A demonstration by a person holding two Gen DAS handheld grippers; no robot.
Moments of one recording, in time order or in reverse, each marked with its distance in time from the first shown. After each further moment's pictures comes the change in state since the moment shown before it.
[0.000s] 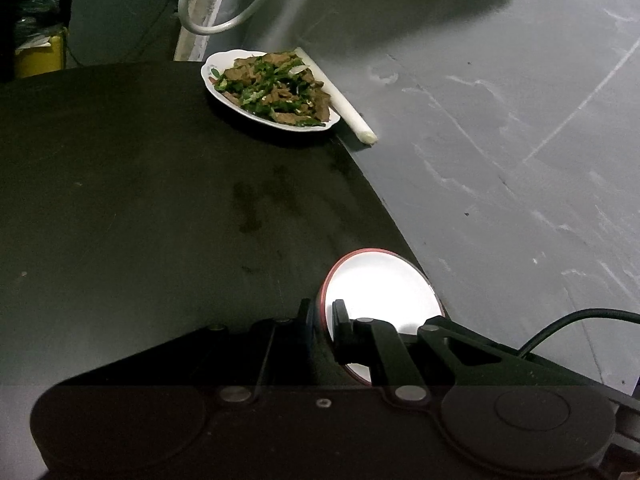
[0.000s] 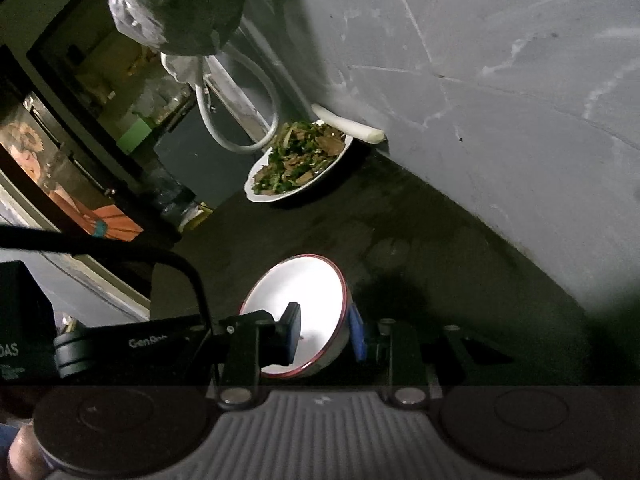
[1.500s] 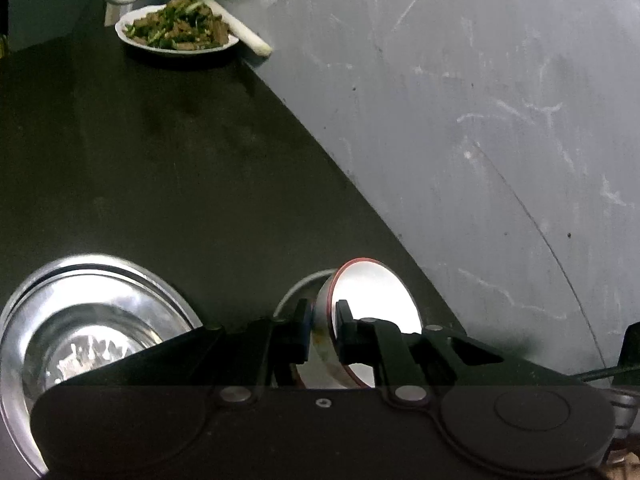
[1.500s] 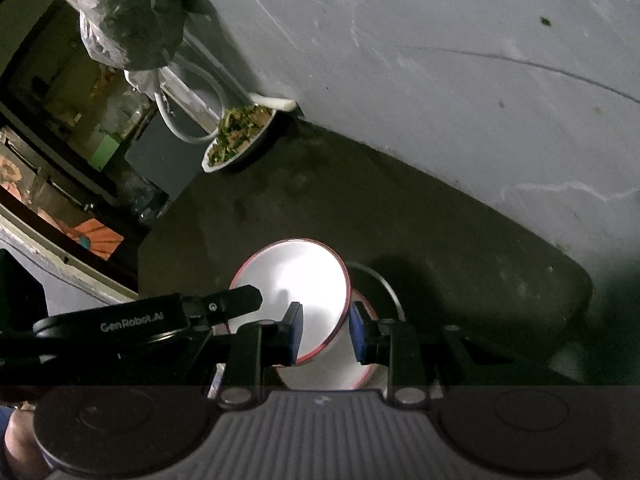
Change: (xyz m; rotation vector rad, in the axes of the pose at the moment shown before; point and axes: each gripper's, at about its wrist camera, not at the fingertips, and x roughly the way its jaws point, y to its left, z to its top) left arm -0.022 -0.068 -0.086 0.151 0.147 -0.101; right arm -0.104 -0.058 -0.080 0.152 0.044 -0.075
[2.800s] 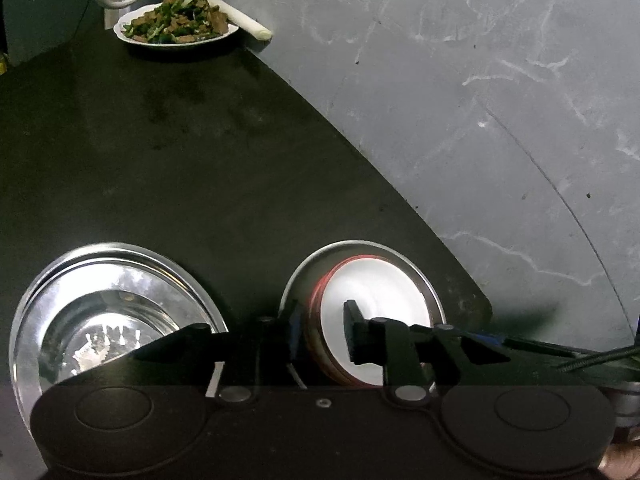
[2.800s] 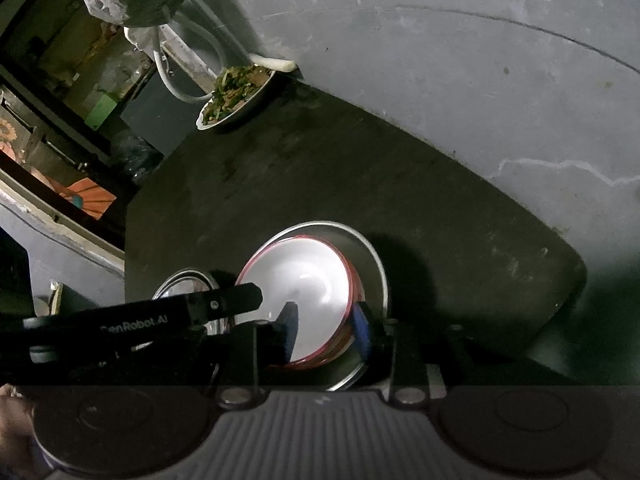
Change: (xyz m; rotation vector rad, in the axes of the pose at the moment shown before) left arm 0.005 -0.019 -0.004 0.063 0.039 0.084; right arm 0.011 -0.005 -0.006 -0.066 0.097 -0.019
